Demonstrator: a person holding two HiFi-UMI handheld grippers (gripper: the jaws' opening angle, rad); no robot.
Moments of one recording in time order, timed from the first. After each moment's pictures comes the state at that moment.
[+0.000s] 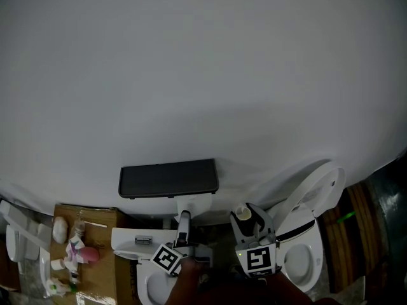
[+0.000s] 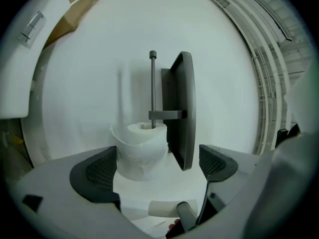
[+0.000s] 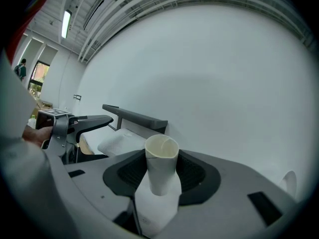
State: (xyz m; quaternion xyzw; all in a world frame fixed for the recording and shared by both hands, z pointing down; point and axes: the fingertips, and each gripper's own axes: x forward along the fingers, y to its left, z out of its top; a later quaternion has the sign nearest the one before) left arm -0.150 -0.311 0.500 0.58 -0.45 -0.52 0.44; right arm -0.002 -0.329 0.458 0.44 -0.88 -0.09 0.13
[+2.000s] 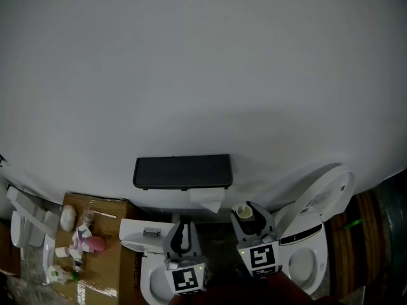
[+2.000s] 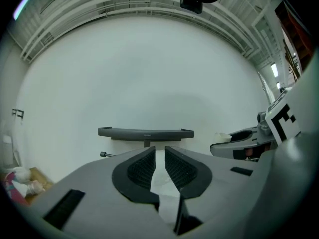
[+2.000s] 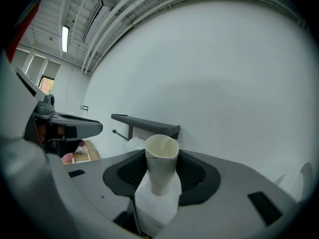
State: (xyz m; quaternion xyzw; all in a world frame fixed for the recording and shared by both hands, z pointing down) left arm -0.154 -0.241 0.434 0.66 -0.75 -0.01 0.01; right arm -0.033 -0.312 0.454 0.40 -0.91 -0.04 0.10
